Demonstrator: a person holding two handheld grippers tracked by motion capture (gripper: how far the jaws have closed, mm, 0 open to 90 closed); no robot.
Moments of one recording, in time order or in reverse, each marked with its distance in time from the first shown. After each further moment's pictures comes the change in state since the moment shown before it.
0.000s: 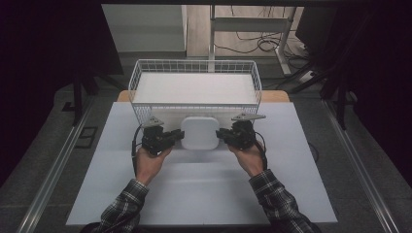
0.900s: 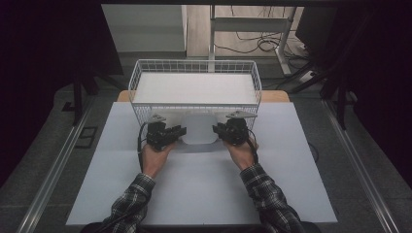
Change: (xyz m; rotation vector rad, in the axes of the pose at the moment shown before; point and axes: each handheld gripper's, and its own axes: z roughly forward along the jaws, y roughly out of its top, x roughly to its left) left arm 0.023 -0.005 0.031 -0.013 0.015 -0.048; right arm -0.012 -0.003 0.036 -0.044 -0.074 0.000
